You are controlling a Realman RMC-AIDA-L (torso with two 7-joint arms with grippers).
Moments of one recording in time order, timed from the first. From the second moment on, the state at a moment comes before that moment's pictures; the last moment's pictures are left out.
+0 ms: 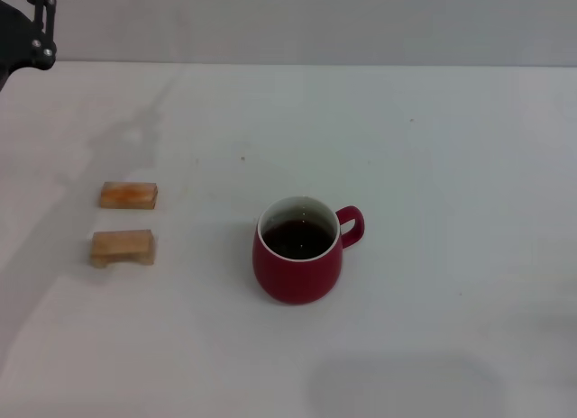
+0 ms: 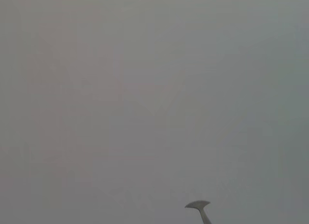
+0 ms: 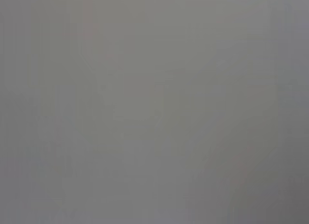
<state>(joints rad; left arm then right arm) -0.32 -2.07 1.26 0.56 0.48 1.24 0.00 0.03 2.09 0.25 0.37 -1.52 -1.66 -0.11</state>
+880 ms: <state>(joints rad) -0.19 -2.05 1.32 1.04 0.66 0.82 -0.75 0.09 2.08 0.25 0.33 -1.52 -1.59 -0.10</state>
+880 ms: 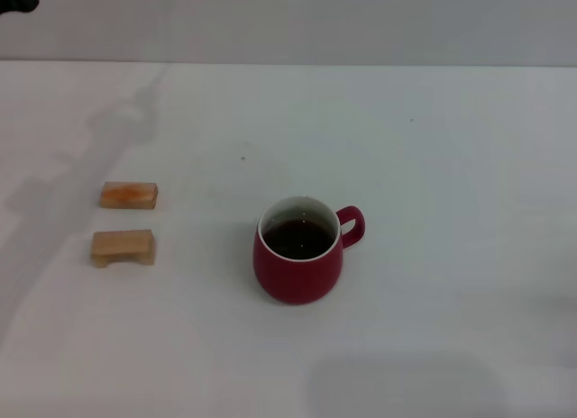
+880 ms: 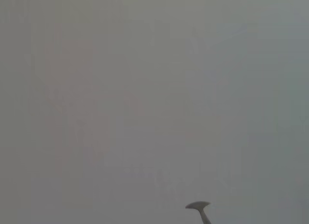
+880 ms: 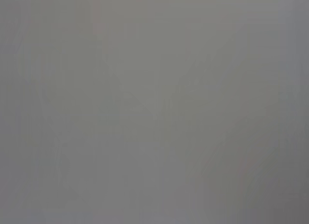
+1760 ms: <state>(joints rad) -0.17 -2.07 1.72 0.87 -0.22 1.11 0.52 0.10 2.08 0.25 0.33 -1.52 -1.57 -0.10</state>
